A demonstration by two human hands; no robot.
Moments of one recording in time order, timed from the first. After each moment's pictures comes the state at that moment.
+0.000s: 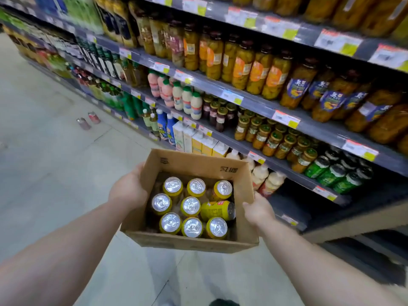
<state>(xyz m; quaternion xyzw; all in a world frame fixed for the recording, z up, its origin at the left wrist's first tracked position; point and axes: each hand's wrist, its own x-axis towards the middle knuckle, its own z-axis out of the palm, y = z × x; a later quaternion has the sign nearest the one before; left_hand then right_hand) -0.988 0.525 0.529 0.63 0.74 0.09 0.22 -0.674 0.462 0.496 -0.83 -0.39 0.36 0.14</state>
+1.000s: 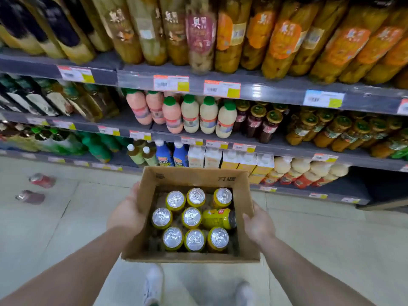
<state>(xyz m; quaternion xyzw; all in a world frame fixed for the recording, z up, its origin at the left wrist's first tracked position) -1.209 0.966 0.368 0.72 0.62 0.01 0.32 -0.953 0.789 0.340 -0.89 -0.22 0.35 0.17</state>
